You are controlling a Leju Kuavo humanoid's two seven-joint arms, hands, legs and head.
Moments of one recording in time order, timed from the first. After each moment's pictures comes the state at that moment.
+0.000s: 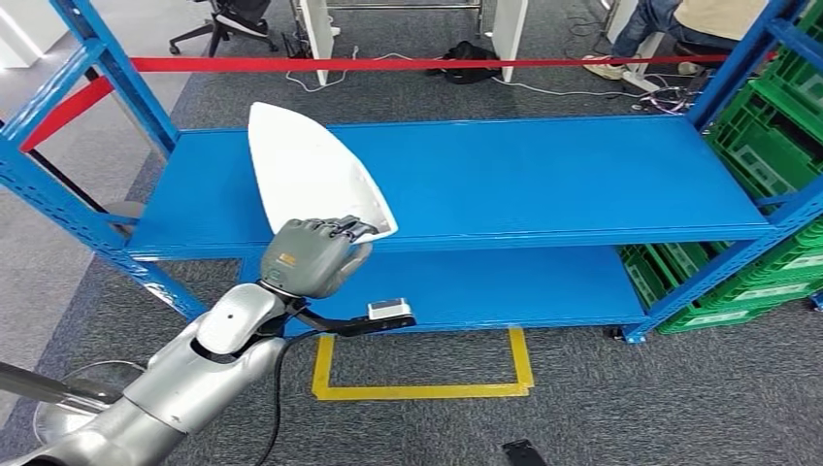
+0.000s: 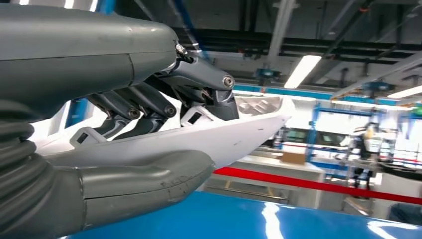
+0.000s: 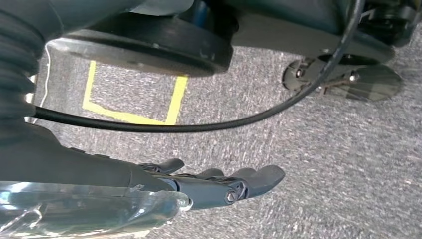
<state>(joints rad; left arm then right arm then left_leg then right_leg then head) -0.45 -0.01 -0.69 -1.24 -1.28 0.42 -0.09 -0.11 0.21 -0.82 -0.19 1.12 -0.21 -0.01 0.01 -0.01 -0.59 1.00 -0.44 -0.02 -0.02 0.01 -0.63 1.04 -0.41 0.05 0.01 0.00</state>
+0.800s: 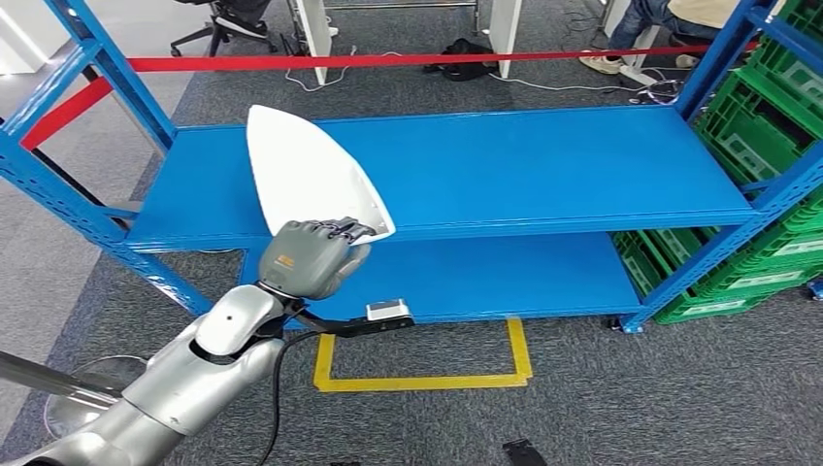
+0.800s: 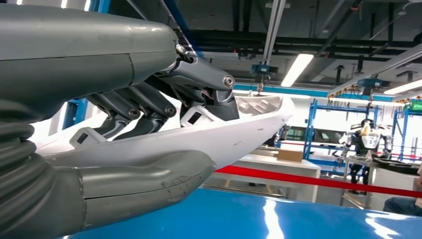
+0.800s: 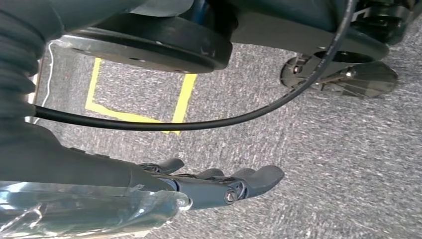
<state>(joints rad) -0.44 0.00 -0.69 -1.24 -1.28 0.41 -0.09 -0.11 0.21 -0.82 -0.19 1.12 -0.21 -0.01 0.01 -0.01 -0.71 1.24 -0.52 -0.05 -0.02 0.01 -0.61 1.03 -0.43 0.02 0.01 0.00</state>
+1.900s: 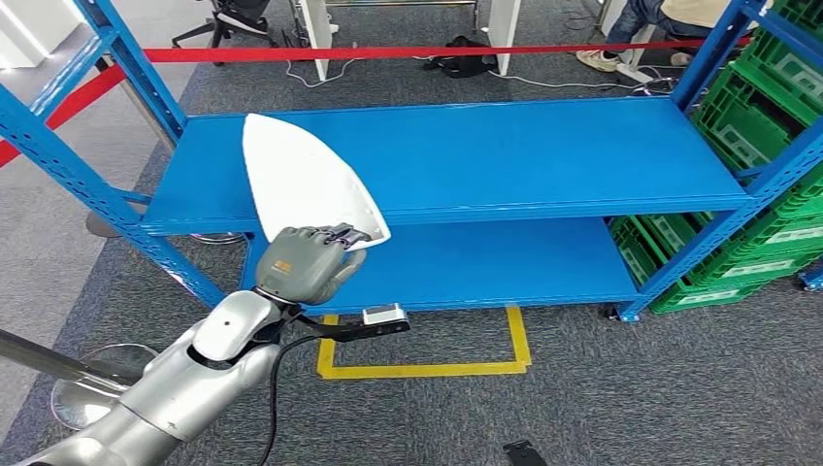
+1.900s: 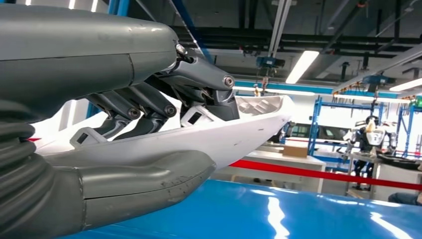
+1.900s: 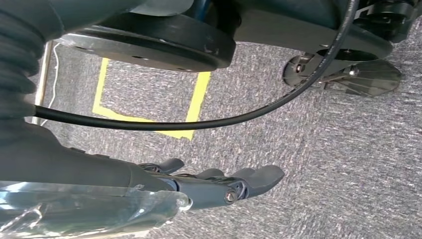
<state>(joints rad) -0.42 0.01 -0.69 -1.24 -1.28 0.42 -0.08 -0.10 0.21 -0.83 -0.19 1.13 -0.21 0.00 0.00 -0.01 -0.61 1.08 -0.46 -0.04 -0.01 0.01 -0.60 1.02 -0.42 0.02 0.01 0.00</state>
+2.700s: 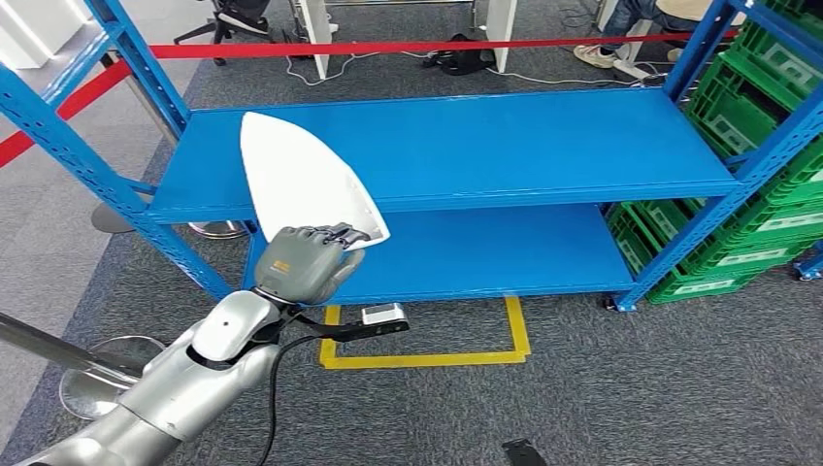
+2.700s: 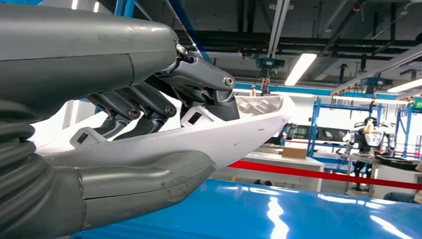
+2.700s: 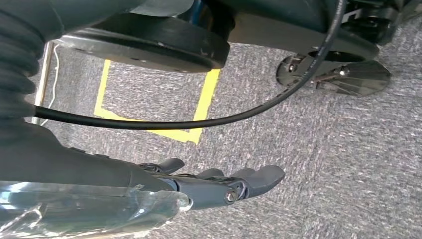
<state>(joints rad) -0.42 0.01 -0.69 -1.24 -1.28 0.43 -0.08 -0.11 0.21 -0.83 -0.19 1.13 -0.21 0.00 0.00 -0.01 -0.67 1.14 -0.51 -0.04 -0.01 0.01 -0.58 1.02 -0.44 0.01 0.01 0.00</state>
